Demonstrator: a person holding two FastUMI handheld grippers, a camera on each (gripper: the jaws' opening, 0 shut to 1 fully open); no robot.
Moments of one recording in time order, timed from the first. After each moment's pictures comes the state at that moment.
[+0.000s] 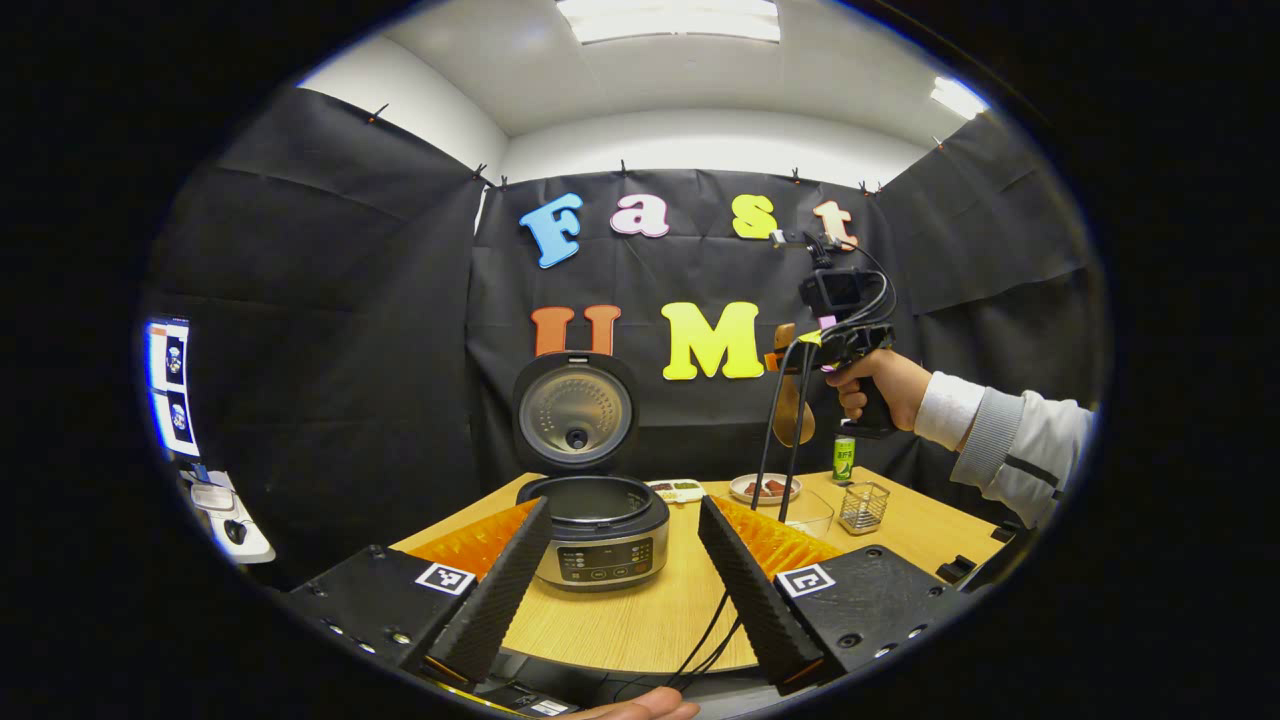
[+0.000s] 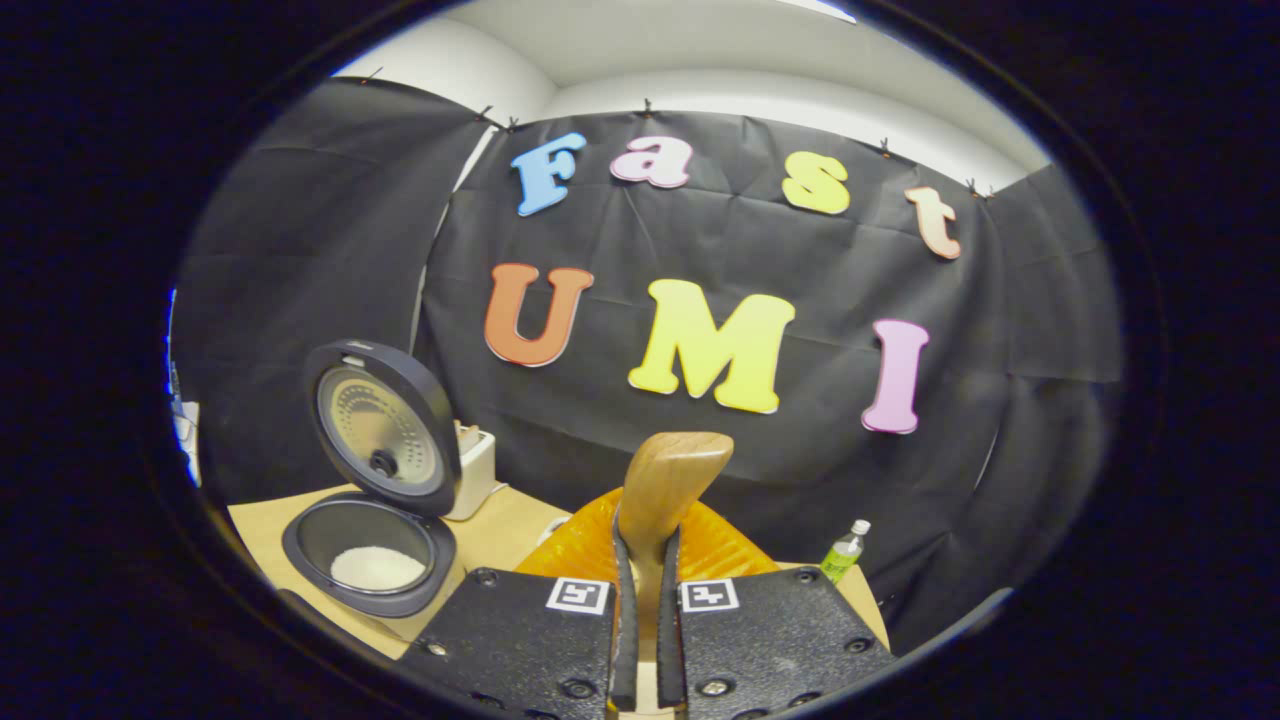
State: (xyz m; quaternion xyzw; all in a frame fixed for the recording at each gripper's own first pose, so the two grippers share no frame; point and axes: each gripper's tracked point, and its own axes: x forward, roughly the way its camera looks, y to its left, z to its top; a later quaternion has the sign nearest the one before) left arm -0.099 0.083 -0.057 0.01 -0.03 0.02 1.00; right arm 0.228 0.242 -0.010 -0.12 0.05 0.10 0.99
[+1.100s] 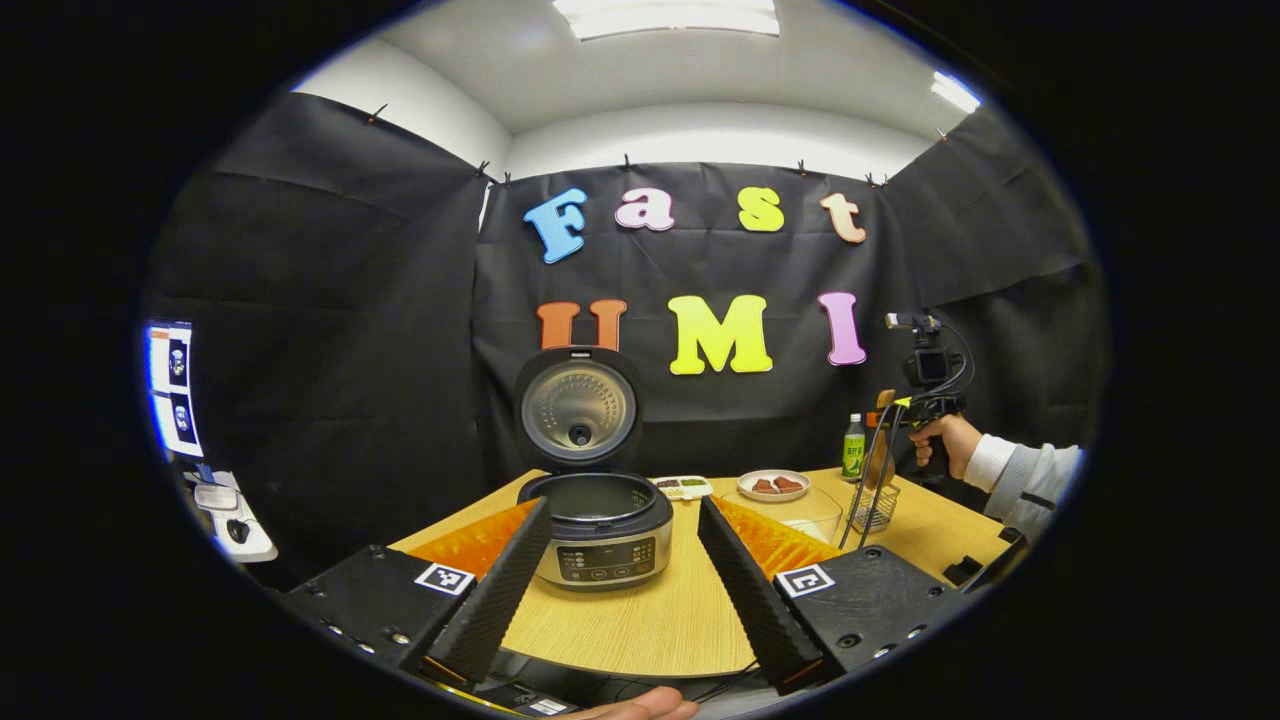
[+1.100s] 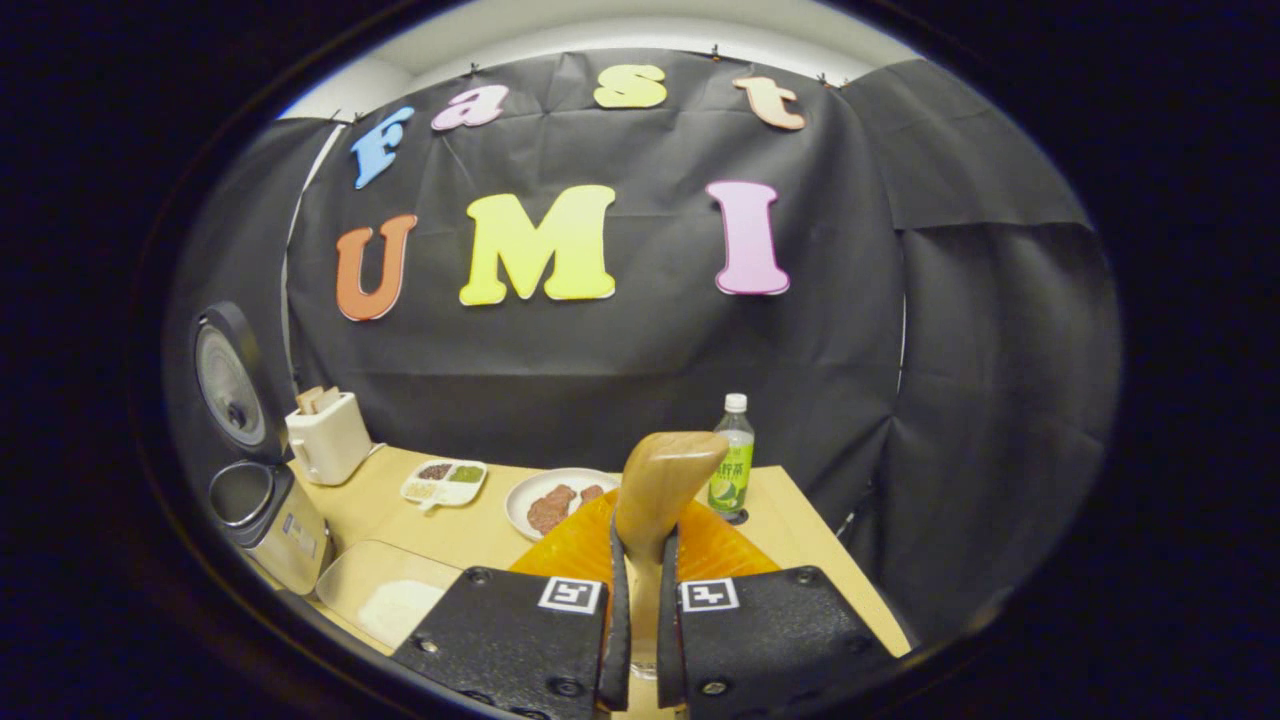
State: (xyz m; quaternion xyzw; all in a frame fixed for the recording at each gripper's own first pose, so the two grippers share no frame) left arm -0.084 0.085 -0.064 0.02 -0.01 0.05 1.00; right arm 0.274 0.035 -0.131 -0.01 0.13 -0.03 0.99
